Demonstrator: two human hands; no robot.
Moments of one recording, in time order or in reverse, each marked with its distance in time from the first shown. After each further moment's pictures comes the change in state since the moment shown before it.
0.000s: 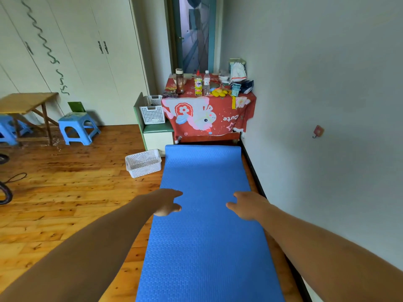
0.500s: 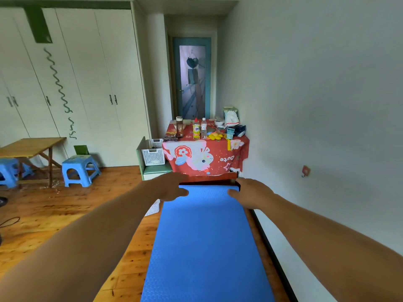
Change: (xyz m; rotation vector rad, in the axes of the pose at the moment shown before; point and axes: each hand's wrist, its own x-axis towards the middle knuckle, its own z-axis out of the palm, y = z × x) left_hand -0.047 0.039 -0.131 -0.016 0.370 0.098; right_hand -0.029 -0.012 -0.132 0.062 0.344 -0.010
